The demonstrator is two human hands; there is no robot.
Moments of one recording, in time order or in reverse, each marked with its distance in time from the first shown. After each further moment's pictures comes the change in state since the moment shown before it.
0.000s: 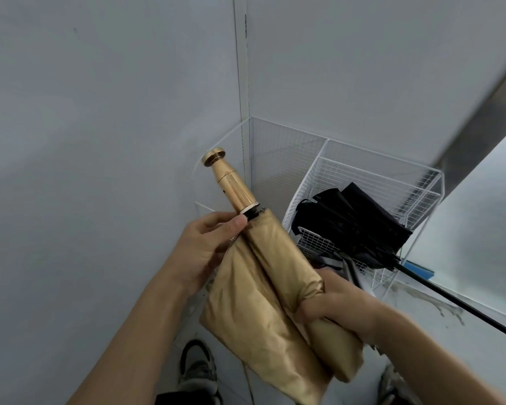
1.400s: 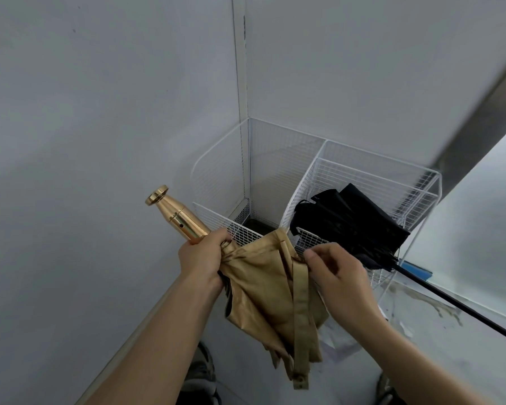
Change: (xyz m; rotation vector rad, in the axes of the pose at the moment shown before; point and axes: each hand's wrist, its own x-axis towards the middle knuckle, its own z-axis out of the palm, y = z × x) left_hand 0.017 -0.026 0.017 -0.245 0.602 -0.157; right_hand 0.007 0.003 0.015 -0.190 0.757 -0.176
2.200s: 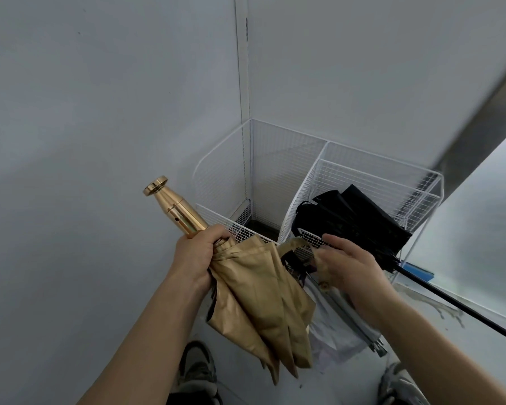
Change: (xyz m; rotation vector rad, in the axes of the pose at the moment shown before) left_hand -0.001 0.014 -0.010 0.099 -0.151 0.073; right_hand 0.023 0.003 -0.019 0.445 -0.152 0.336
